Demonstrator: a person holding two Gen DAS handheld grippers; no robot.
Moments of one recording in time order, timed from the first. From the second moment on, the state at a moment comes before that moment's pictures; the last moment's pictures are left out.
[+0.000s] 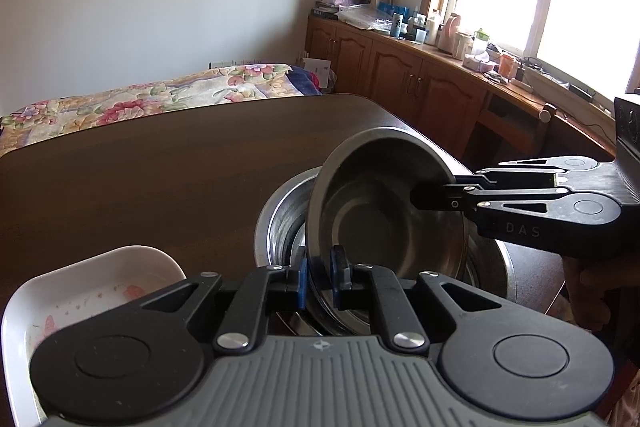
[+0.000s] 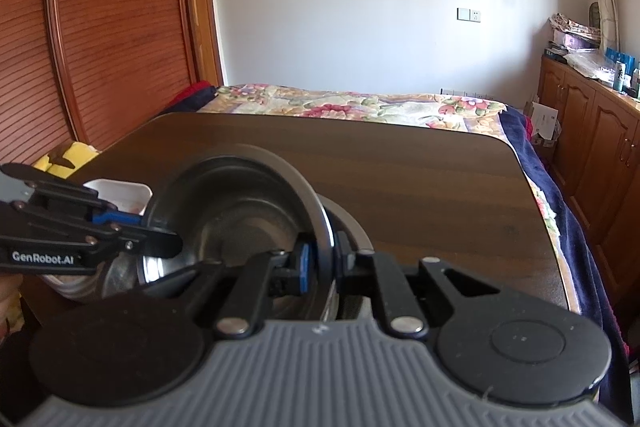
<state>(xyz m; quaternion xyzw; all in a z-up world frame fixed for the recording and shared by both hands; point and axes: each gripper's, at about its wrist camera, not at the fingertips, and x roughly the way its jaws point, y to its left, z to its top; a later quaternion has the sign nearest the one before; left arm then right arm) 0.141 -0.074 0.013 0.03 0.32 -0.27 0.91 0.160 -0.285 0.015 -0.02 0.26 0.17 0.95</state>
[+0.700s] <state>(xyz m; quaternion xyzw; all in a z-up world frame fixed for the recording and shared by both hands) 0.131 -0.071 0.016 0.01 0.29 -0.25 0.92 0.157 -0.299 0.005 0.04 0.23 0.18 0.96</state>
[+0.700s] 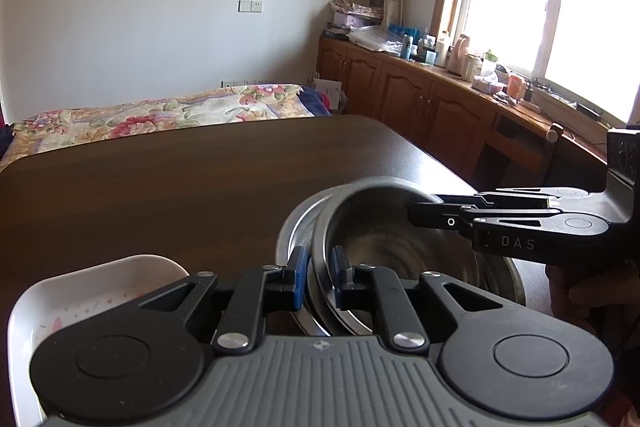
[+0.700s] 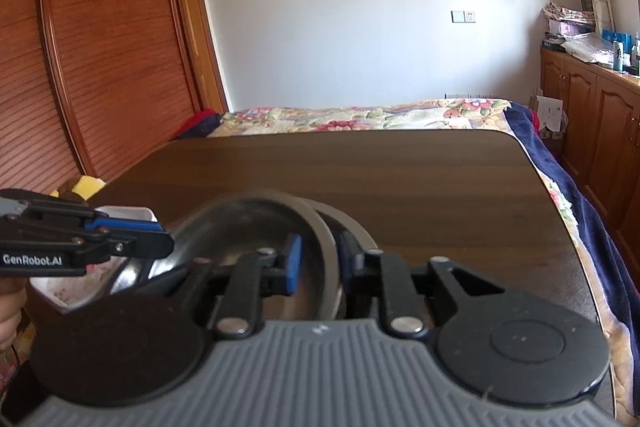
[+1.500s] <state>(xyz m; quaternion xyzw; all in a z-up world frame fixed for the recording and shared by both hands) 0.099 -0.057 0.006 0.00 0.21 -0.20 0.96 0.123 -0.312 -0.006 0.05 0.15 0.10 0.98</state>
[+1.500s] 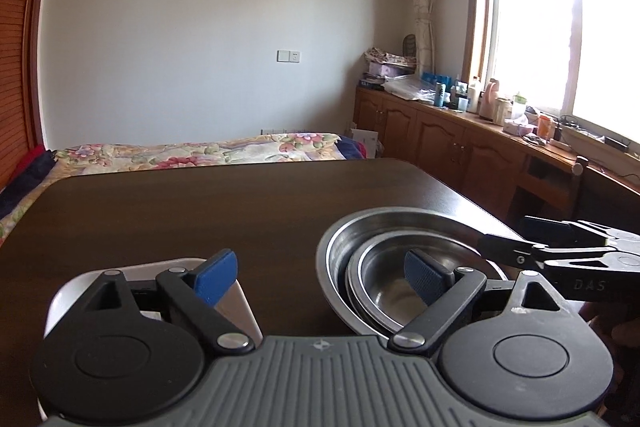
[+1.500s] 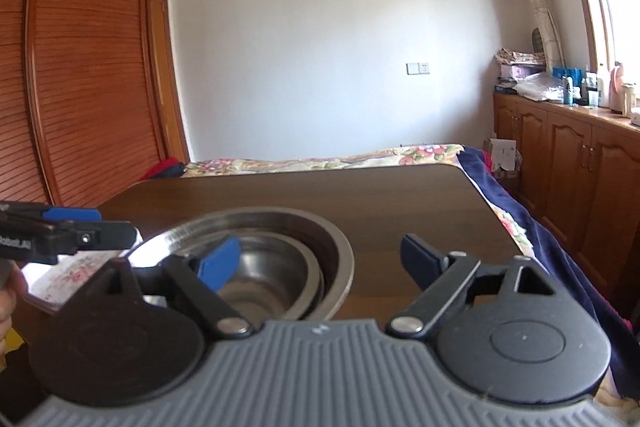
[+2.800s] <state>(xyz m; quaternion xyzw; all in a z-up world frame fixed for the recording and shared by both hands) 0.095 -0.075 -0.020 0.00 0.23 -0.22 0.95 0.129 -0.306 -0.033 0.10 0.17 0.12 0.97</state>
